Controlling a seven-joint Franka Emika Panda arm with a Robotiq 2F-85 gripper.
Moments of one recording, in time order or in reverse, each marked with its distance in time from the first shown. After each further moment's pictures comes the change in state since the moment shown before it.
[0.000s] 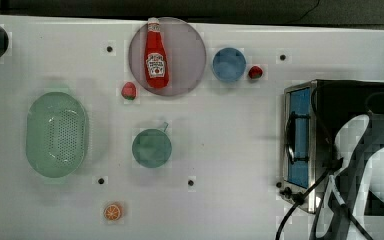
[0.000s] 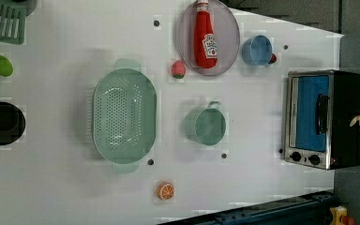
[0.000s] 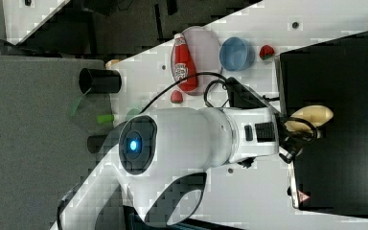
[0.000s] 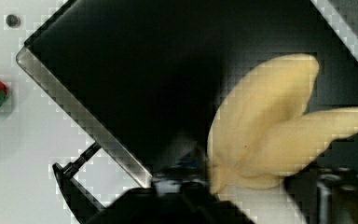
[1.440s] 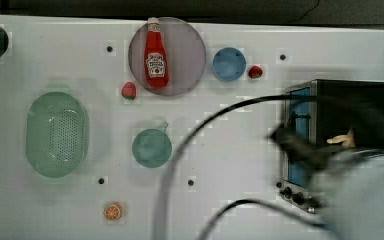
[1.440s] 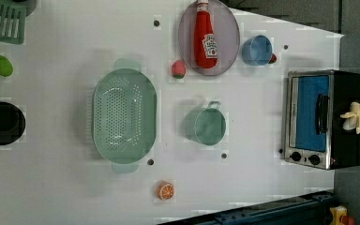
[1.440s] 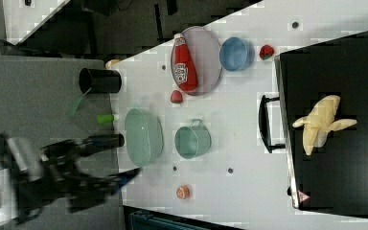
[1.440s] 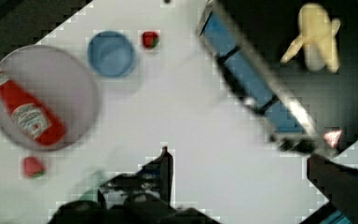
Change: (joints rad) arm 0.032 -0.586 0.438 0.017 -0.171 -0.450 0.400
